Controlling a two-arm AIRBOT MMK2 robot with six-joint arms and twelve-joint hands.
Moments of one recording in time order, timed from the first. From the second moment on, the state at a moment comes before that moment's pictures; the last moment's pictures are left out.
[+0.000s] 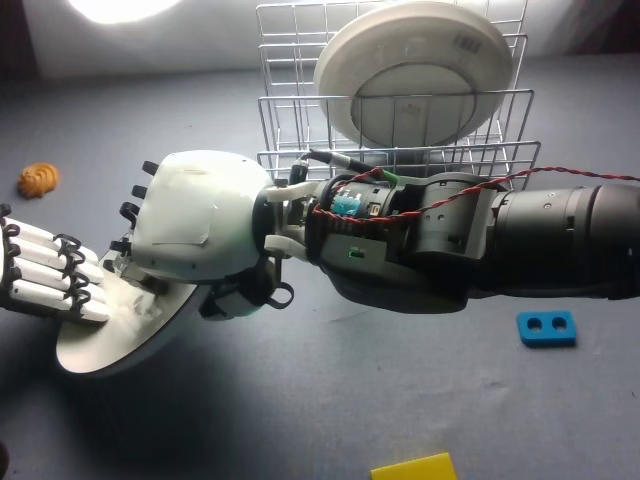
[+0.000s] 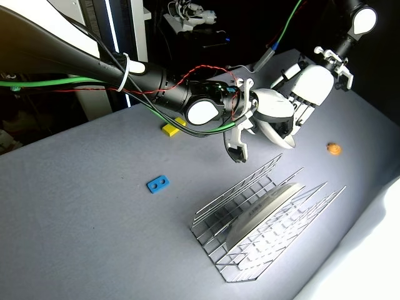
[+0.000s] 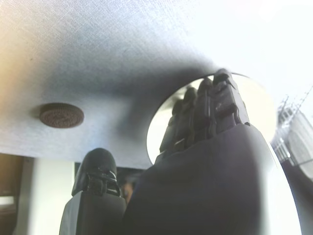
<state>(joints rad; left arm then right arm) 0.79 -1.01 1.73 1.77 -1.09 -0.30 -0.51 -1.70 1.43 -0.28 0.35 -1.12</state>
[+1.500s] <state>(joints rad) 0.51 -0.93 1.71 1.60 -1.09 -0.28 -0.32 -1.15 0.83 -0.11 0.15 -1.12</state>
